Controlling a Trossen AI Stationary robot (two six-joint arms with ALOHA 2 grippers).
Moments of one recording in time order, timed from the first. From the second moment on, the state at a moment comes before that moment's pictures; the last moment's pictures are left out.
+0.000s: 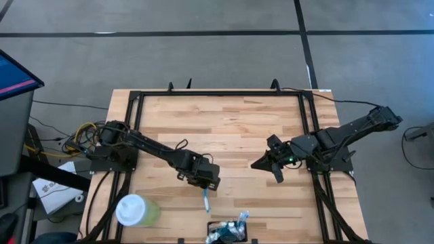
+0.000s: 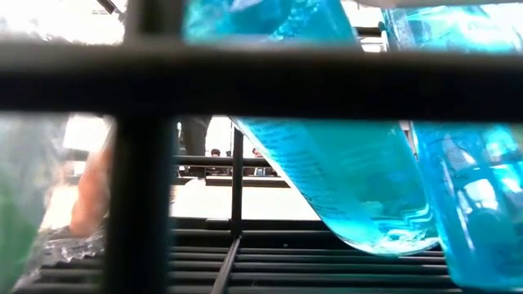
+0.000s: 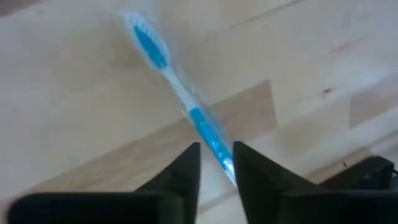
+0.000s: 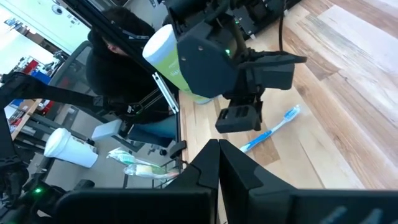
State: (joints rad) left arm -0.27 1.87 1.25 -0.63 0.12 -1.49; right arm 0.38 1.03 0.87 -0.21 0.16 0.80
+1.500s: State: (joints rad) left arm -0.22 1.96 1.25 -0.66 0.01 -1.13; right arm 0.35 1.03 0.87 -0.21 0.16 0.77
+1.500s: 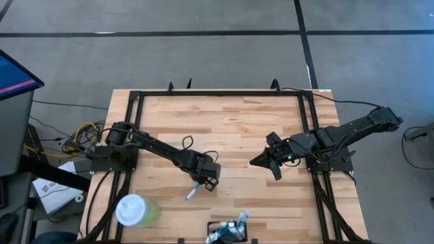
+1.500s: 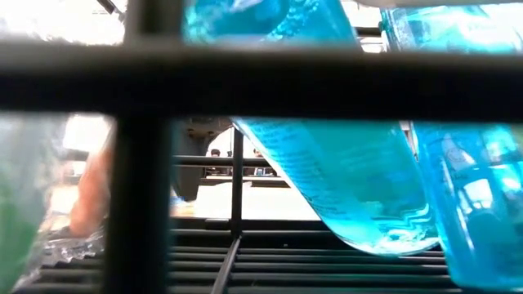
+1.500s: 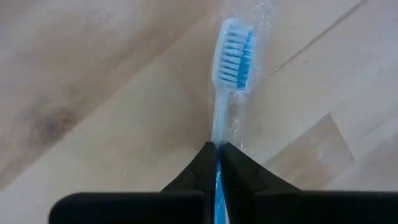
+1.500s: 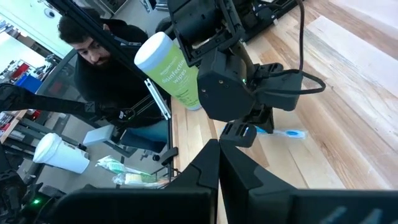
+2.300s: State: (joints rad) left arm -0.29 1.80 1.25 -0.64 -0.21 -1.12; right arm 0.35 1.03 0.87 -0.20 0.15 0.78
